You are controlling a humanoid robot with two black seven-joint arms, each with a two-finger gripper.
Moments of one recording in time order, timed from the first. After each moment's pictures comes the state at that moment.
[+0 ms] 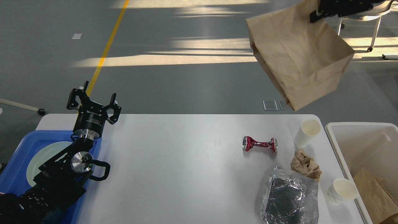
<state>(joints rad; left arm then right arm) -0.66 0.17 -0.76 -0.40 -0.15 -0.54 -0.55 1.95 -0.51 -0.98 0.62 -0.58 0.96 0.29</state>
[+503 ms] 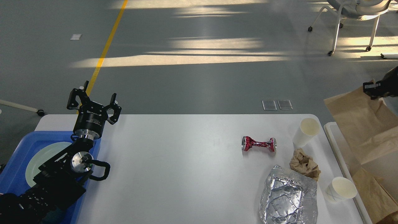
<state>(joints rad) -0.66 0.17 -0.76 -0.40 -0.15 -0.54 -0.55 1.40 -0.51 -1.23 0.27 -0.57 0.67 0.29</state>
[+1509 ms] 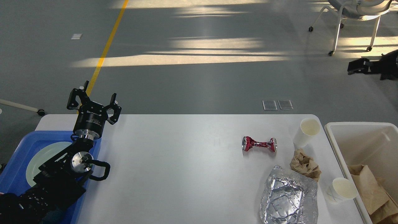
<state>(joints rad) -0.66 0.17 -0.76 -0.40 -0.15 -0.54 -0.55 1.64 -0.54 -1.14 0.47 -0.39 0.65 0.22</state>
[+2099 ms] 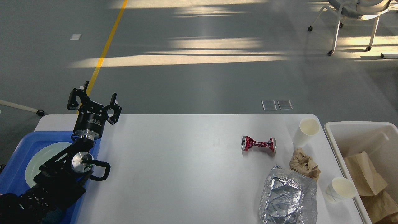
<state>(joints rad) -0.66 0.17 -0.76 -0.40 -0.15 -0.54 -0.55 2.32 -0.38 -1.07 0.62 -0.12 0.96 0.09</state>
